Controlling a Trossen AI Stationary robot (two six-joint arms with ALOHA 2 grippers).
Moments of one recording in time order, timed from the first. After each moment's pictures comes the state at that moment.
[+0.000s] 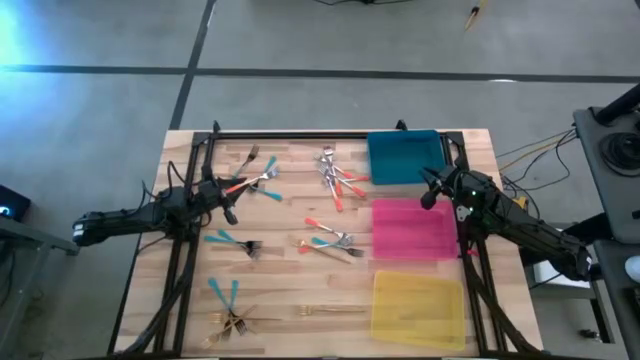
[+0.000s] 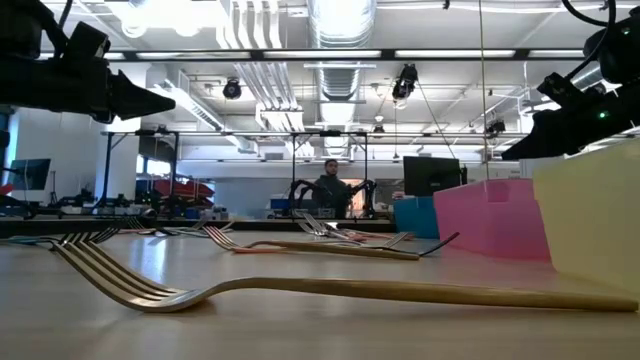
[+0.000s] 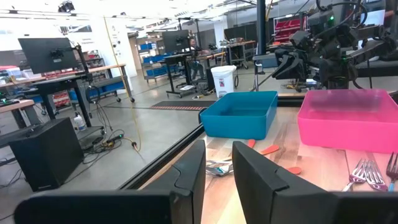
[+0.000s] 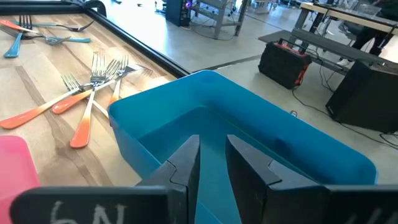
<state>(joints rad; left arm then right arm) 0.13 0.03 0.01 0.07 -0.38 0.17 -0.58 0.13 0.10 -0.28 0.21 -0.11</state>
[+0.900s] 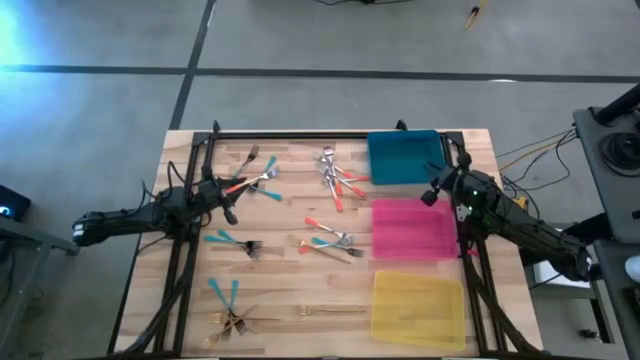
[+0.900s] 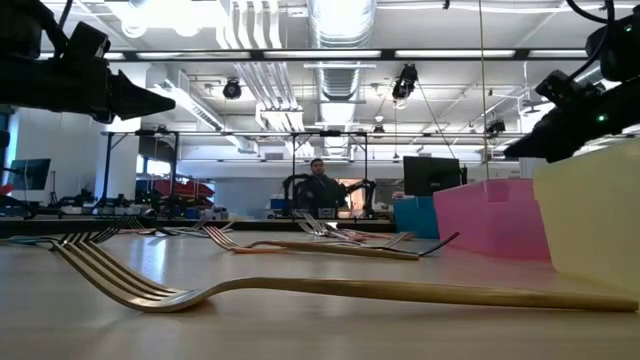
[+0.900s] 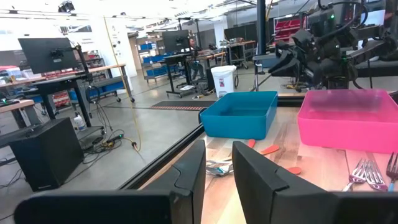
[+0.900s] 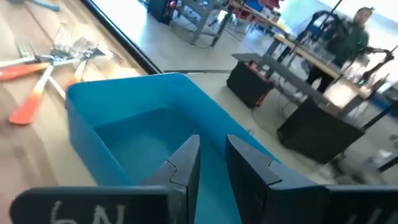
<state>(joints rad) 0.13 0.03 0.01 0.07 -0.38 0.17 -0.59 0.13 0.10 -0.24 0.30 -0.40</state>
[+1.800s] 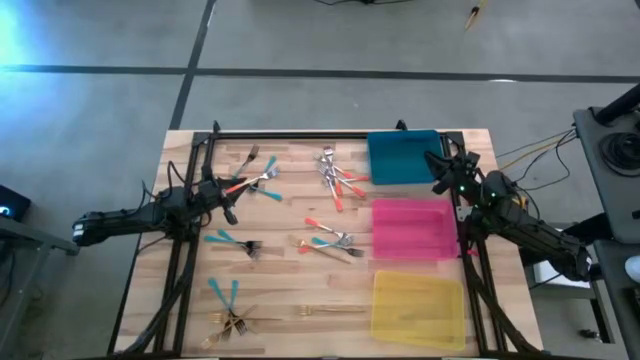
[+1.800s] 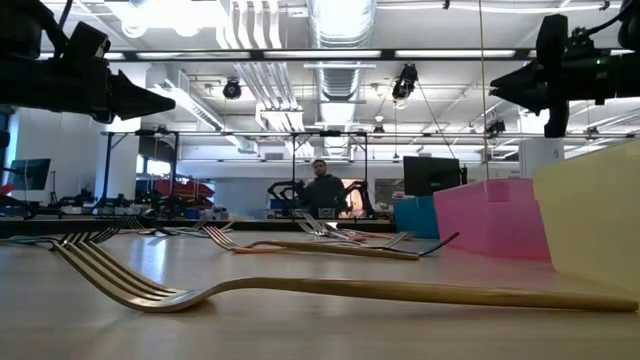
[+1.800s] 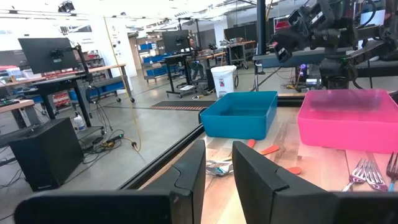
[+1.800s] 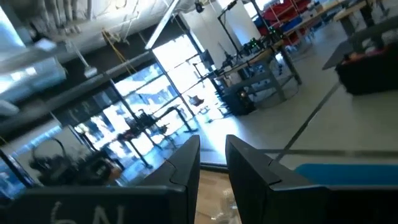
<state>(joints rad) 0.13 0.03 0.01 0.07 -0.38 0.17 -0.59 0.13 0.10 0.19 0.10 0.56</state>
